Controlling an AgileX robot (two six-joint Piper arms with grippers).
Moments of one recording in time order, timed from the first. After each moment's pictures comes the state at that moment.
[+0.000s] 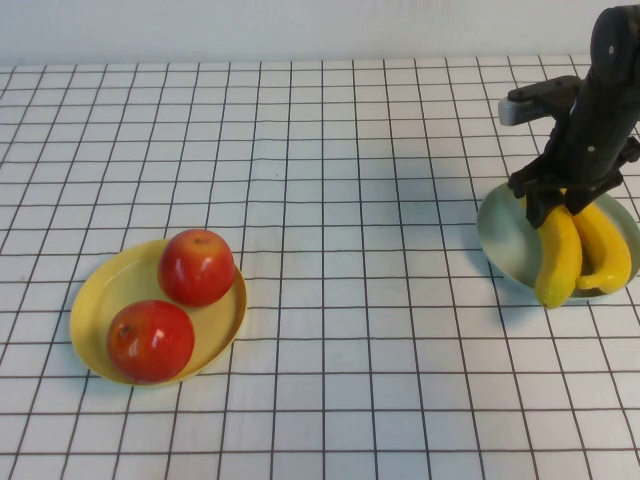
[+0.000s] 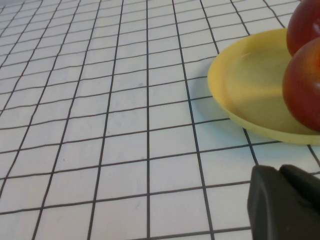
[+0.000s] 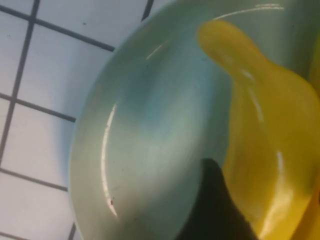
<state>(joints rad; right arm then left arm) 0.16 2.21 -1.94 0.02 1.23 -0.18 -0.01 -0.01 0.02 -0.02 0.39 0.21</state>
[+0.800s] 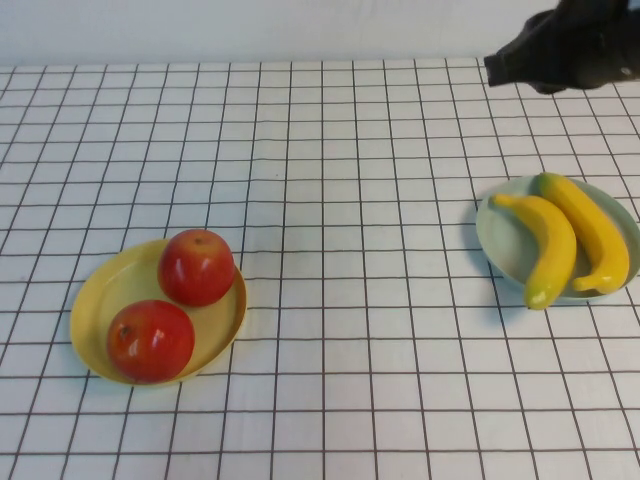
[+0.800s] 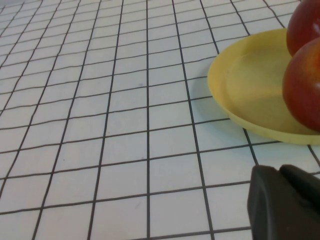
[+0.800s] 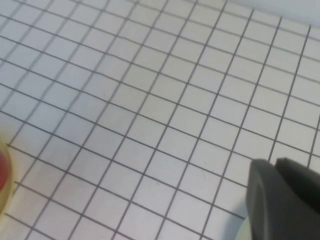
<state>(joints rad) 0.33 1.54 -1.47 0.20 0.64 -0.18 -0.01 -0.01 0.02 -0.02 0.39 0.21</state>
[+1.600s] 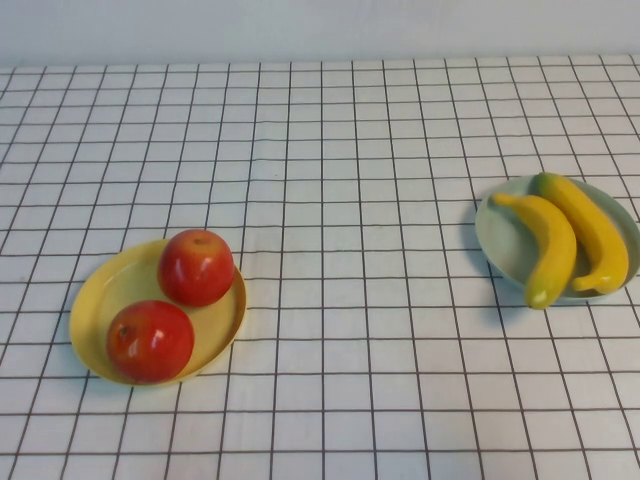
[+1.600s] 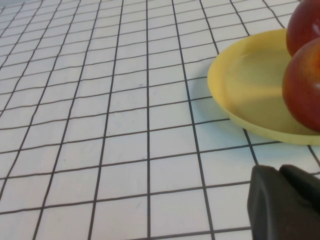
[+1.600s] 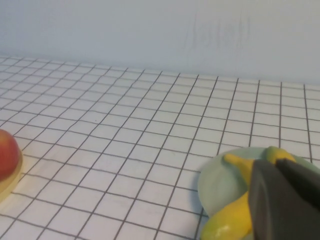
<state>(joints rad) 0.35 0.53 -0.33 0.24 0.03 -0.18 -0.01 -0.01 0.02 -0.02 0.39 0.21</state>
